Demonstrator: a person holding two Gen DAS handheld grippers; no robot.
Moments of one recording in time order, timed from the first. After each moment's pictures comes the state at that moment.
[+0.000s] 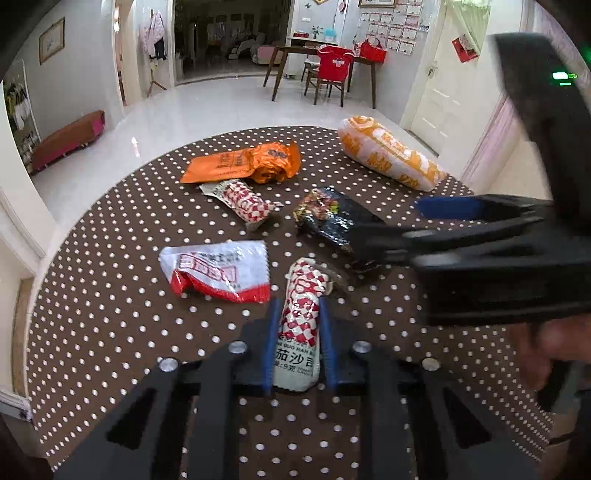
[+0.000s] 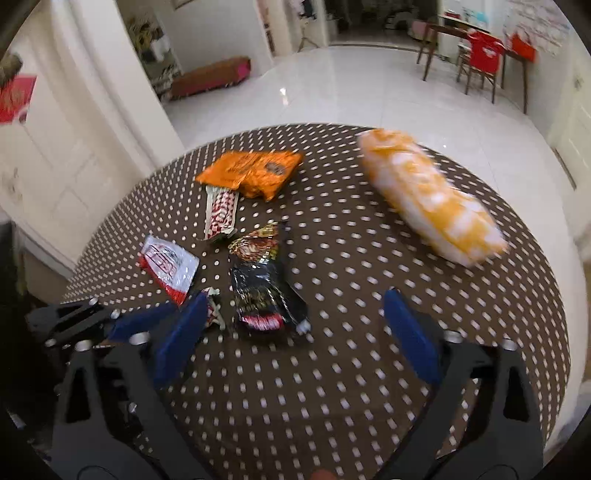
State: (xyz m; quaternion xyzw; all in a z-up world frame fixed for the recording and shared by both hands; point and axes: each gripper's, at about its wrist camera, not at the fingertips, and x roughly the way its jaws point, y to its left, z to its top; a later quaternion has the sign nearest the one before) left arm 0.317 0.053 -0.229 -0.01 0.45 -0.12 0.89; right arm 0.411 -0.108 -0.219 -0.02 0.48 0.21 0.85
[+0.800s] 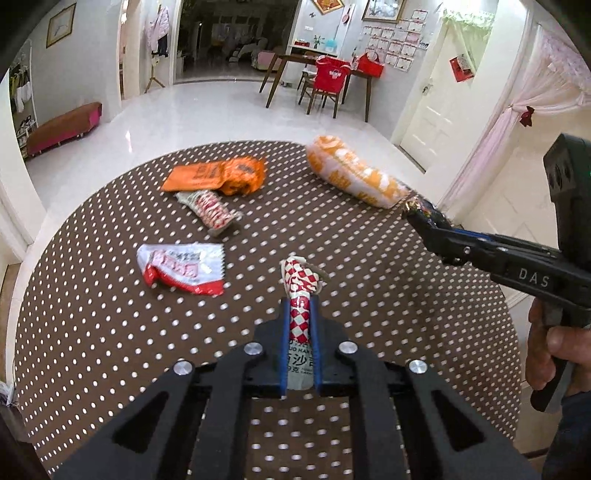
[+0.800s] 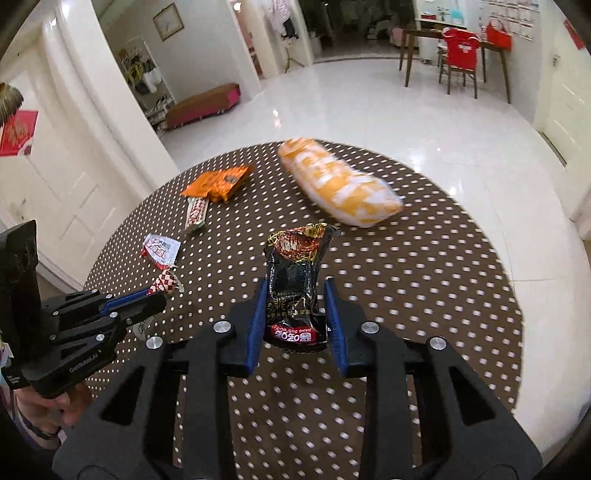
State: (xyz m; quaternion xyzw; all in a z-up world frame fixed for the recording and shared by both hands) left arm 0.283 0.039 -0.205 -0.04 0.43 -0.14 0.89; right arm 0.366 -0.212 -0.193 0.05 0.44 0.20 0.88
